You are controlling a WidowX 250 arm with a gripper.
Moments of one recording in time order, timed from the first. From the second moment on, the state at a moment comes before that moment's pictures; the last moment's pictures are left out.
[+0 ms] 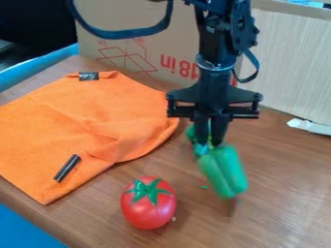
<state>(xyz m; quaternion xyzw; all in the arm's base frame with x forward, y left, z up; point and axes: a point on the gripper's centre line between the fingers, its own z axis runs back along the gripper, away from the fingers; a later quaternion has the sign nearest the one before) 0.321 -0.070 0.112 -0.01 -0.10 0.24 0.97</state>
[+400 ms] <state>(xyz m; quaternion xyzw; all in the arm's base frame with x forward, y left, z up) 0.333 -0.044 0.143 -0.05 -0.09 0.29 0.95</state>
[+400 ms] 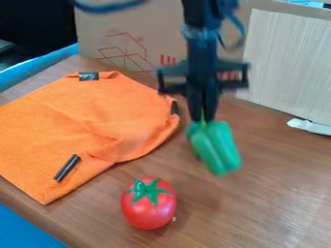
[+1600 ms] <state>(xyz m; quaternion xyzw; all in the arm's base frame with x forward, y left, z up) 0.386 0.160 0.178 -0.04 -0.20 0.56 0.80</state>
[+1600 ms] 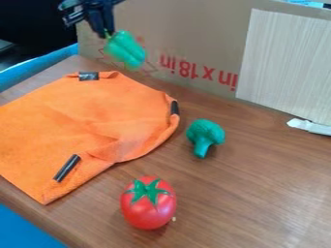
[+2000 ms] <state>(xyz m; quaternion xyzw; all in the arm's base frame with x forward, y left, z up) 0.382 0.205 0.177 -0.02 -0.22 0.62 0.76</state>
